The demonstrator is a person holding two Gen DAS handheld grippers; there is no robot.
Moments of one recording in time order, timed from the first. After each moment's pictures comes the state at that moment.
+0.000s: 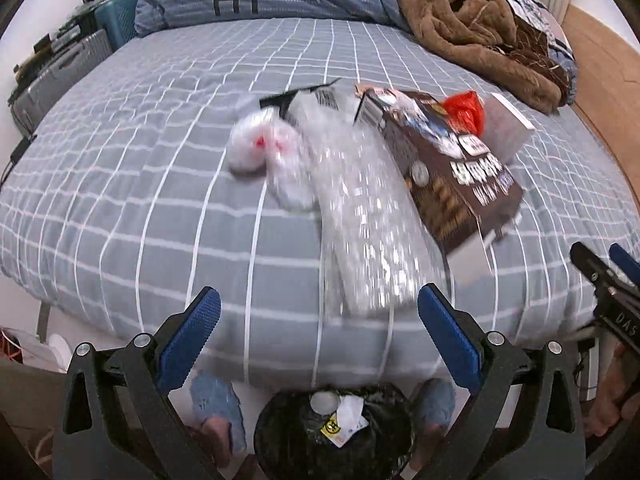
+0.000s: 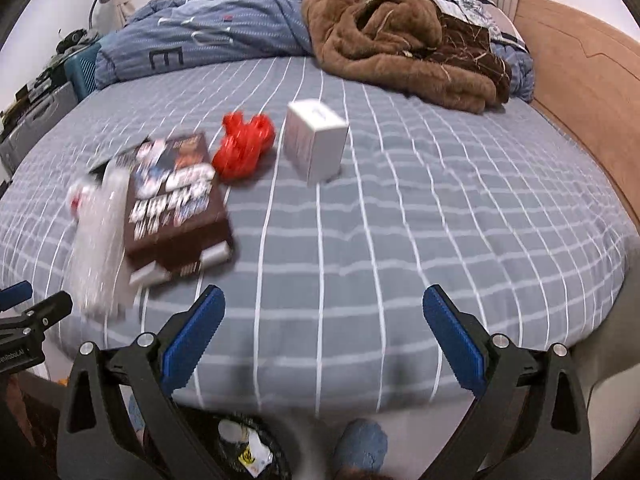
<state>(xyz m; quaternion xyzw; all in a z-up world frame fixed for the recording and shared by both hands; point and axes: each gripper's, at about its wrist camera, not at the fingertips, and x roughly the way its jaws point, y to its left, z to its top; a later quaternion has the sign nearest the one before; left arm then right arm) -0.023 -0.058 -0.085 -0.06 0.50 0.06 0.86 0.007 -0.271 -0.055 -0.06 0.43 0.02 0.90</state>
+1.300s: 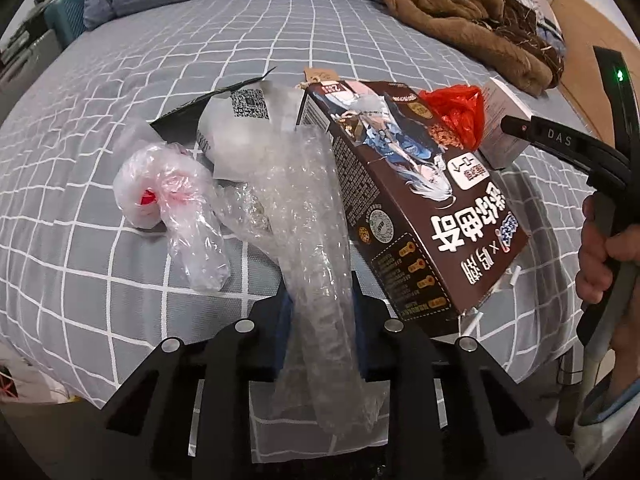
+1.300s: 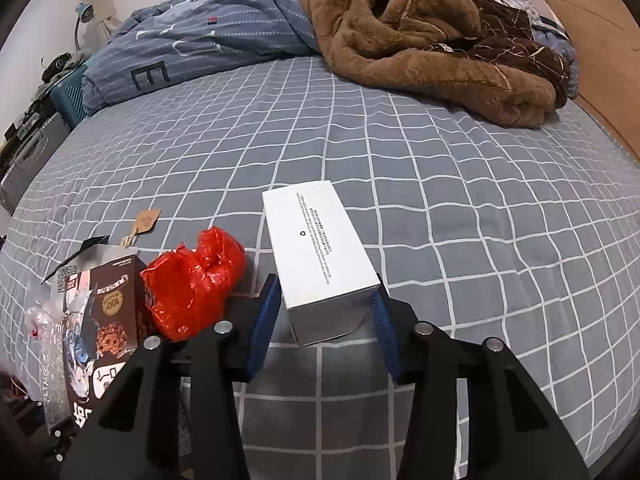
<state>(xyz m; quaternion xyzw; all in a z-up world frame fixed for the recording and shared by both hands) 0.053 -0.079 -0.107 -0.07 0.53 0.00 0.84 0.187 -0.275 -0.079 -0.01 0.46 0.06 0.89</state>
